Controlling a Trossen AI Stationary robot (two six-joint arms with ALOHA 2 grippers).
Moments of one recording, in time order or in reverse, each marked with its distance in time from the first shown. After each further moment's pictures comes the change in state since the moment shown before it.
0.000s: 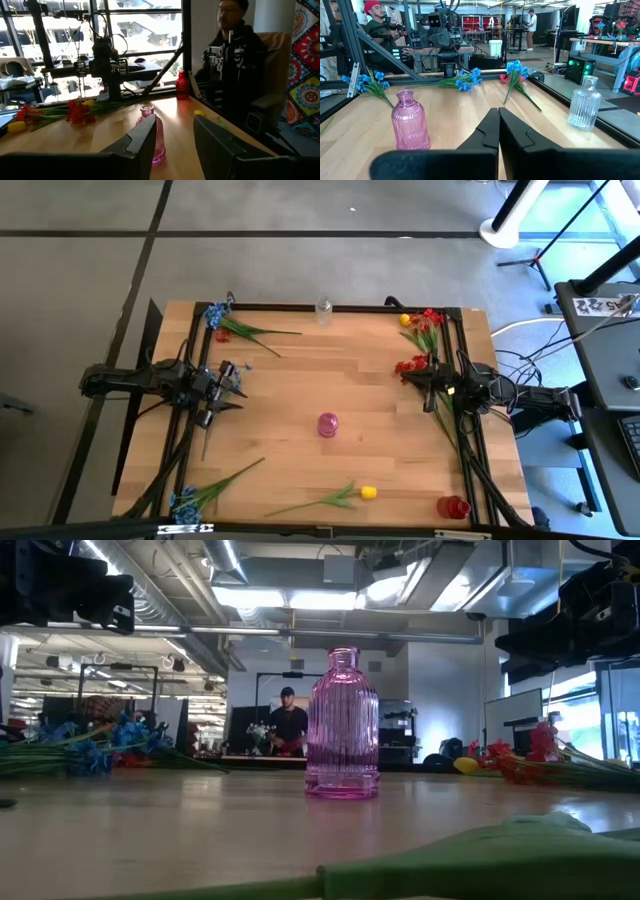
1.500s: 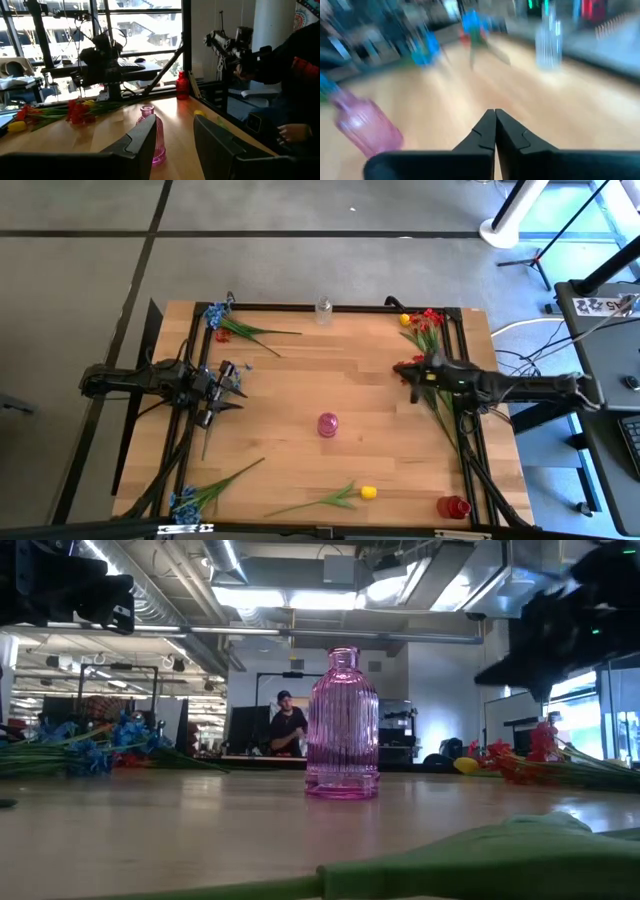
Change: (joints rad) left arm 0.000 0.000 0.000 0.000 0.000 0.000; right arm 0.000 0.477 0.121 0.048 0.183 0.325
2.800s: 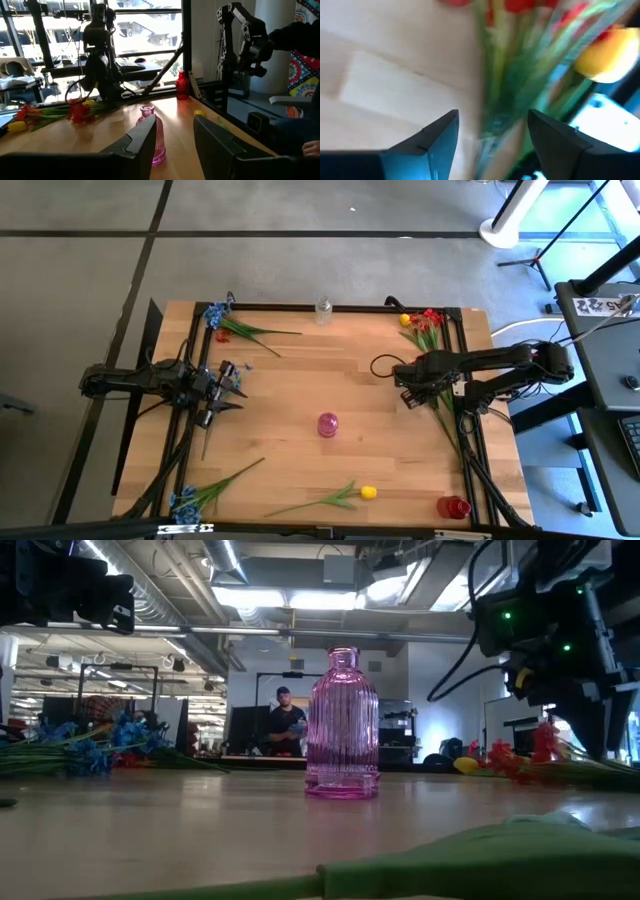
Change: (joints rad) left arm 0.000 0.000 0.000 0.000 0.000 0.000; right arm -0.020 0.810 0.585 -1.250 -0.171 0.617
